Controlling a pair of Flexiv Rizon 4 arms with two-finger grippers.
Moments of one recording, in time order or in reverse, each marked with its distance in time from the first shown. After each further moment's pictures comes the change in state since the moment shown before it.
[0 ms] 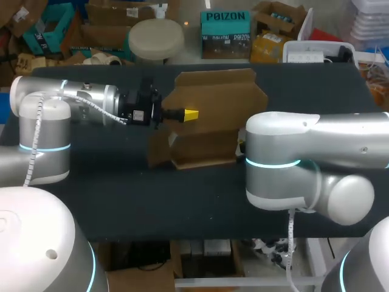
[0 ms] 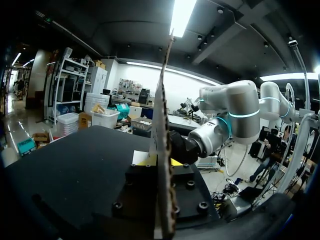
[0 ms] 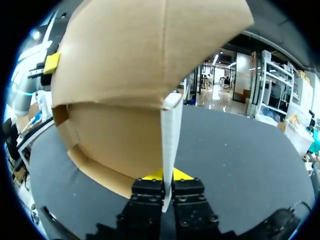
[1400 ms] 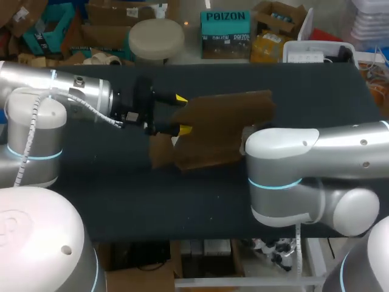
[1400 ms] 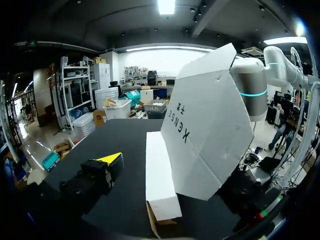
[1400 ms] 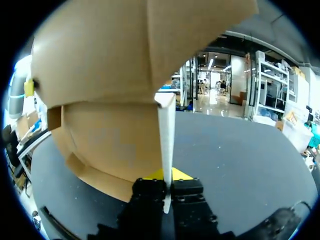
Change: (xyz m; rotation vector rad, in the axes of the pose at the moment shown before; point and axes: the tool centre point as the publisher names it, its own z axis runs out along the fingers) left arm 0.005 0.003 -0.025 -0.202 -0.157 0.215; right arm -0.010 0.005 -0.009 -0.066 -0.003 0.045
